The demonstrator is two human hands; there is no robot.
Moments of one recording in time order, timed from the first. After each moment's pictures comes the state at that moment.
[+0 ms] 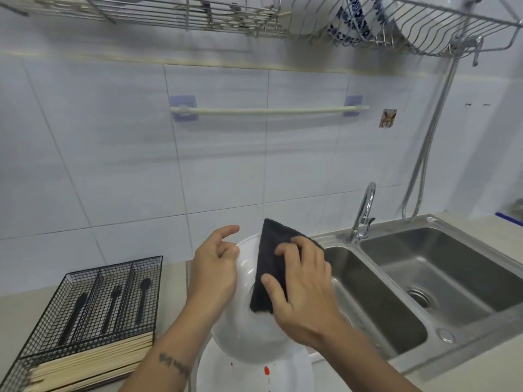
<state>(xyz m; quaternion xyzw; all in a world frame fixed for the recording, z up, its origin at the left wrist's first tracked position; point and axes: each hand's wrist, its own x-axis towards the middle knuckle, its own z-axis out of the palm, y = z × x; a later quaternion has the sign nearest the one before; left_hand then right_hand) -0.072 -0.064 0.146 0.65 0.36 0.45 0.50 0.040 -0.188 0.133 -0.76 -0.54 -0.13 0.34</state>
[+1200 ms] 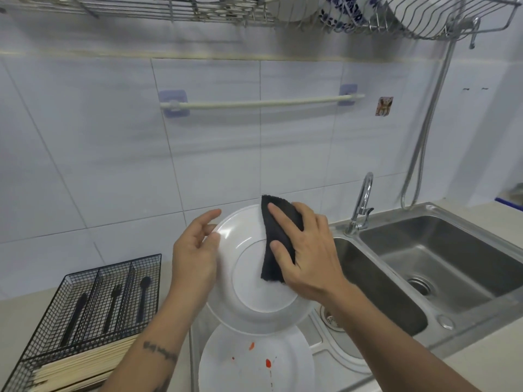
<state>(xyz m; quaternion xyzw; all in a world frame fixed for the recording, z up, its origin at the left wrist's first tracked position) -0.081 -0.050 0.153 0.61 0.31 0.50 0.53 0.083 -0.165 0.150 -0.74 -0.56 -0.17 0.34</state>
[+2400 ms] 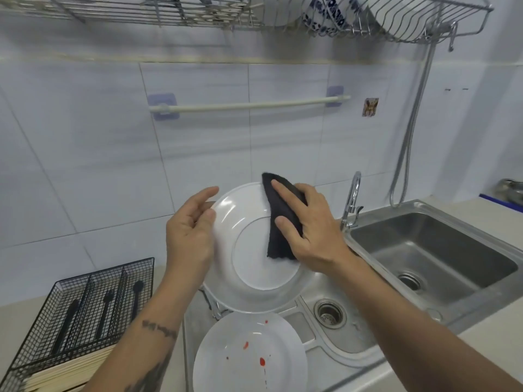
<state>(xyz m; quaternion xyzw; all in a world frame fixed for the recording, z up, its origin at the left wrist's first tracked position) -0.068 -0.049 0.181 0.62 0.25 0.55 0.50 0.116 -0.168 0.177 -0.70 -0.57 -0.15 0.39</state>
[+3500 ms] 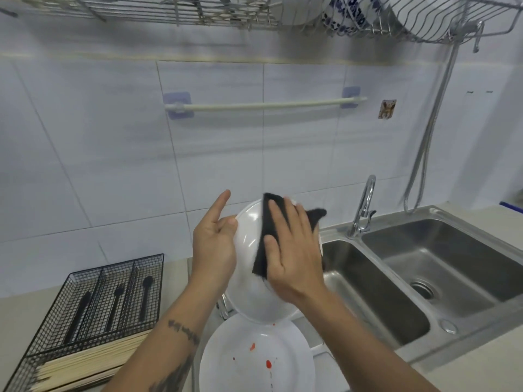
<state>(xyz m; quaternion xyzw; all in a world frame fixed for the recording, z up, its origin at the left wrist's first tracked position) -0.054 -0.060 0.172 0.60 0.28 0.51 0.56 0.062 -0.143 0.140 -0.74 -0.53 -0.14 0.39</state>
